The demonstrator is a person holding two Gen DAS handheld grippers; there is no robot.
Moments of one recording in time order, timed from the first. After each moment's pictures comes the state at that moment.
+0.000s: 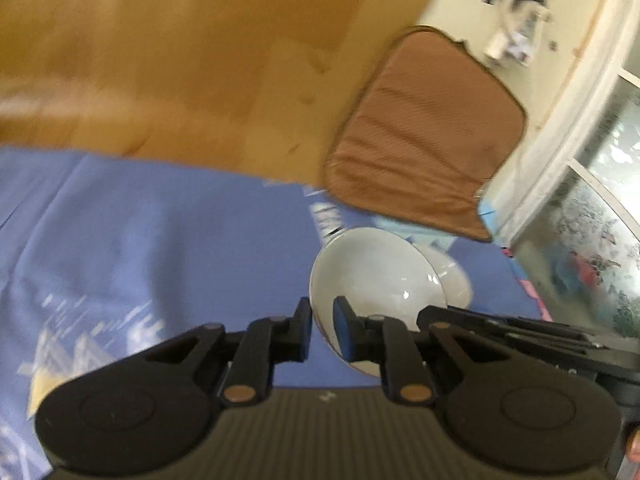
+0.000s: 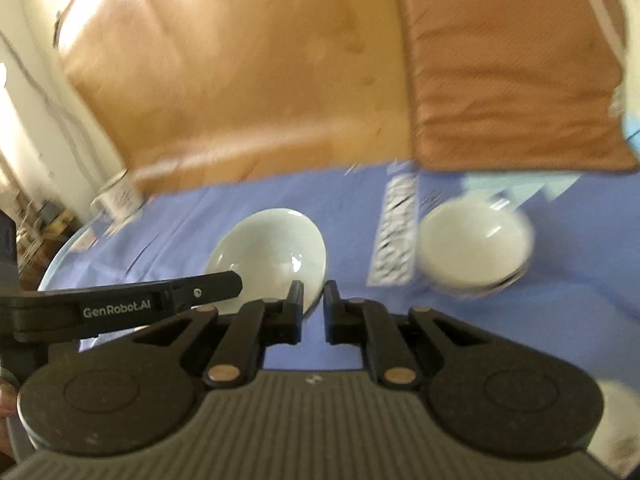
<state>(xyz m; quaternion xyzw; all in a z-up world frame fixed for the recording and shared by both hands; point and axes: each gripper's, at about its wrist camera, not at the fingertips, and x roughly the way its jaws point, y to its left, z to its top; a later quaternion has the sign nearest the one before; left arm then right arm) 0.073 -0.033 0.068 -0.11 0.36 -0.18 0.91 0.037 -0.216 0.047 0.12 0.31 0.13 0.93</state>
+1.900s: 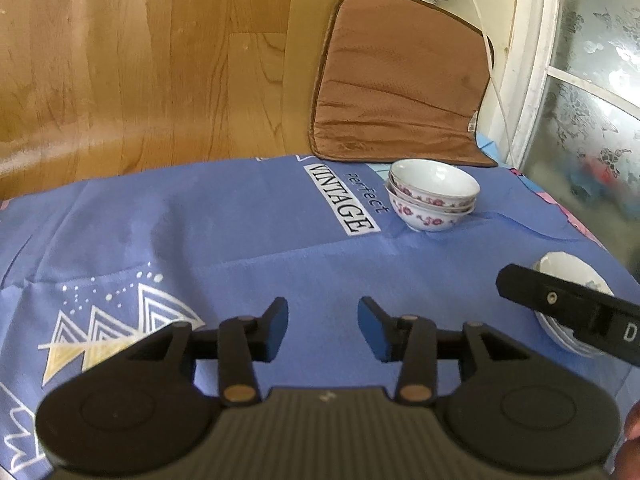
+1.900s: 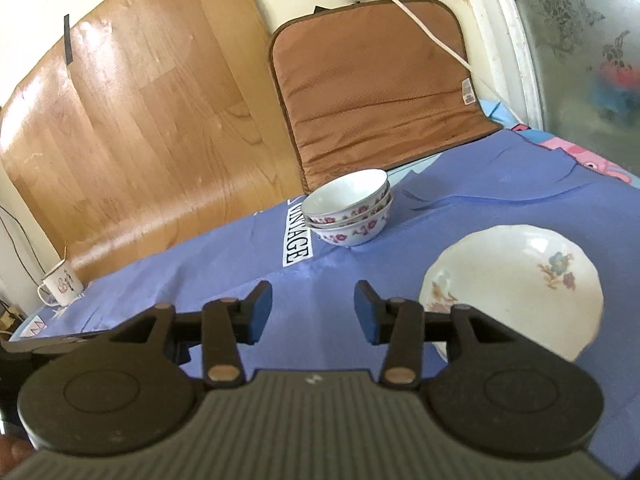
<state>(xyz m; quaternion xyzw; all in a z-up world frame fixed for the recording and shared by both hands) 0.012 -0.050 0.024 0.02 0.33 -0.17 0.93 -0.068 -0.200 -0.011 0.19 0.19 -0.03 0.96</state>
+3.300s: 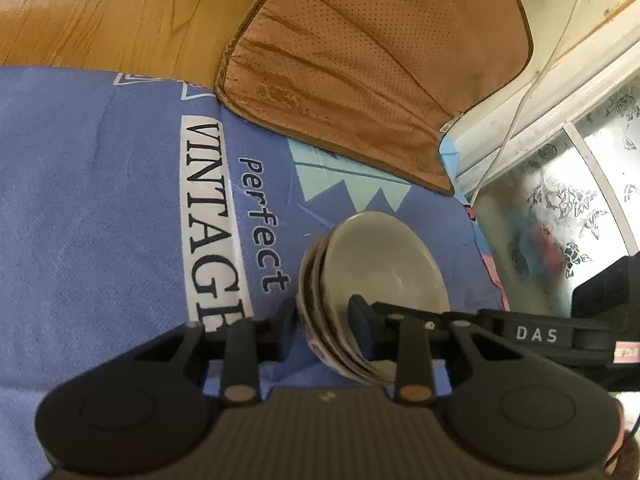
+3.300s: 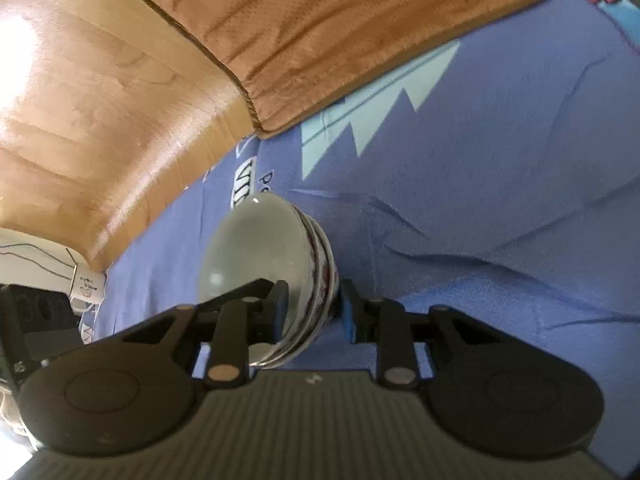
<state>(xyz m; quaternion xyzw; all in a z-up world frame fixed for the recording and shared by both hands) 0.195 -0.120 -0.003 -0.18 0.50 -0.28 0.80 0.121 -0.330 -0.018 0.34 0.45 0.08 0.82</state>
